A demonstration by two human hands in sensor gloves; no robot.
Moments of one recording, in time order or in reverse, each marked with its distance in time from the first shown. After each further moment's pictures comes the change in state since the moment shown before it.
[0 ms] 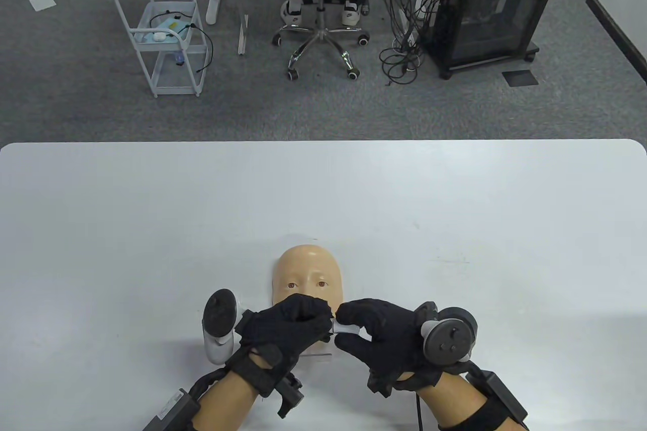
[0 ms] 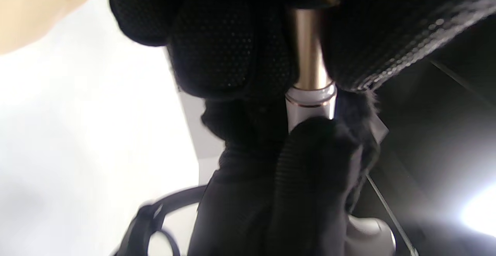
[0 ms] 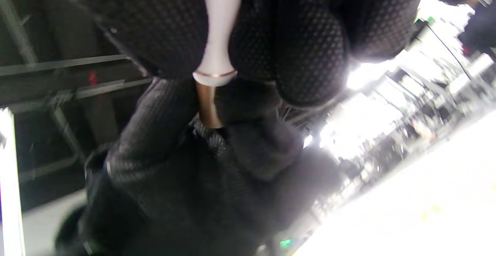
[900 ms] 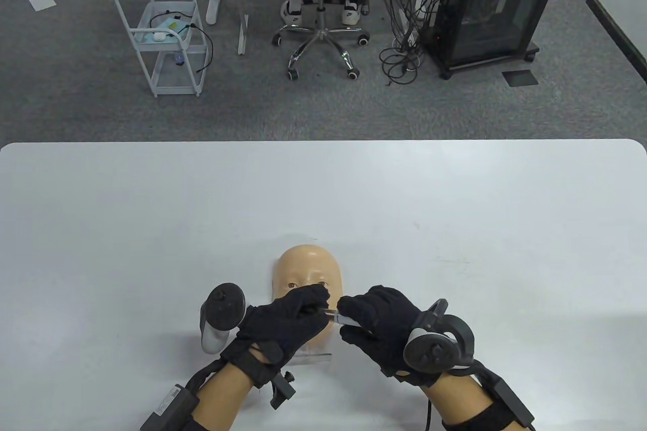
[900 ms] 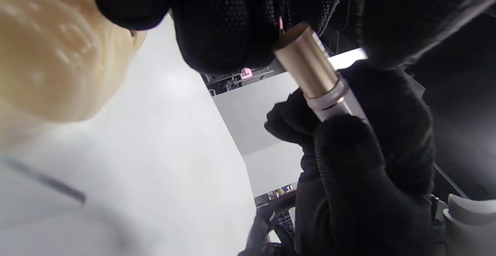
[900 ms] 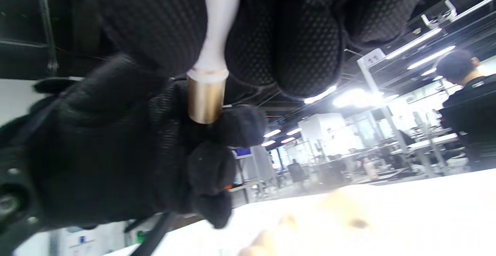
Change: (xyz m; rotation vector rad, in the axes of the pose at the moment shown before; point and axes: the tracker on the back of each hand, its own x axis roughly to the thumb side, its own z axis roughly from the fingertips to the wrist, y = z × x) left_hand -0.024 0.007 -0.003 -0.068 0.166 -0.092; right_hand 0.014 0.004 0.002 0.072 -0.125 0.499
